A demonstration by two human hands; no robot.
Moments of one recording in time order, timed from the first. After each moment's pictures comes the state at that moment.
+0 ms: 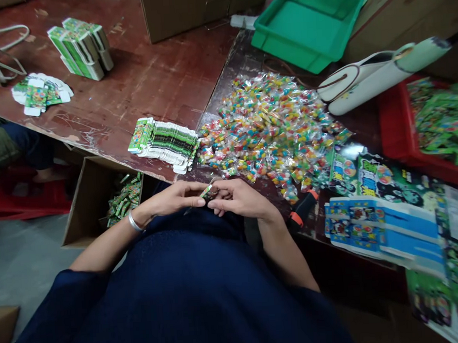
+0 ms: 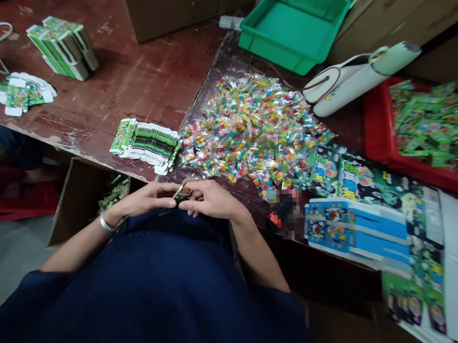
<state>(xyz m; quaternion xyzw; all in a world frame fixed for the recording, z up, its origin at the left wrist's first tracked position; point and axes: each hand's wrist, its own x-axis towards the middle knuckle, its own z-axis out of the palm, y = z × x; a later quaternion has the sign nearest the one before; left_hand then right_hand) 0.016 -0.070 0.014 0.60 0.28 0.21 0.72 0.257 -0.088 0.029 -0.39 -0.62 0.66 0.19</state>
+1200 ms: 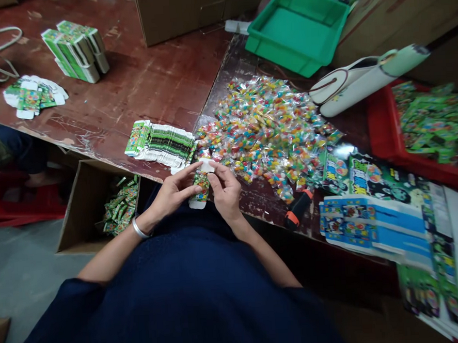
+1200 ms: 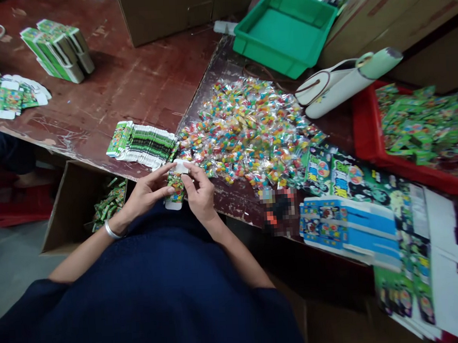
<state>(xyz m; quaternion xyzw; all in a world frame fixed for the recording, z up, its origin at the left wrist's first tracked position) 0.026 -0.078 -0.012 0.56 0.34 0.42 0.63 0.208 -0.093 -0.032 -0.51 -0.53 0.38 0.56</state>
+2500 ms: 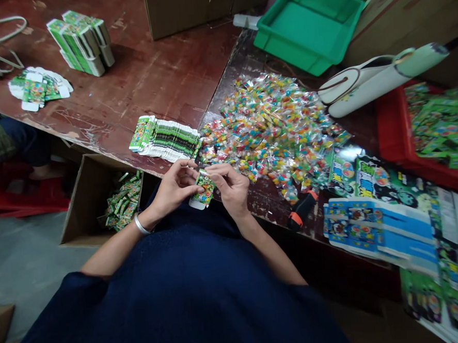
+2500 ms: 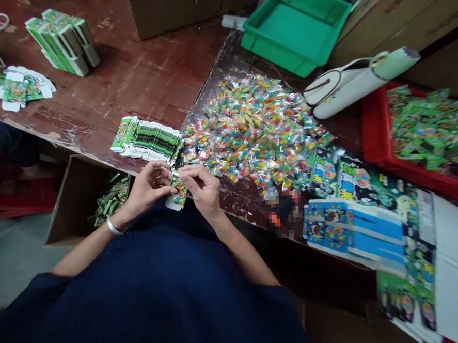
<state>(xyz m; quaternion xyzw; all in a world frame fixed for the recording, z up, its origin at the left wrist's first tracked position) 0.026 -0.080 -0.008 0.50 0.38 0.46 0.62 0.208 -0.089 -0.005 -0.45 -0.57 0.38 0.57</state>
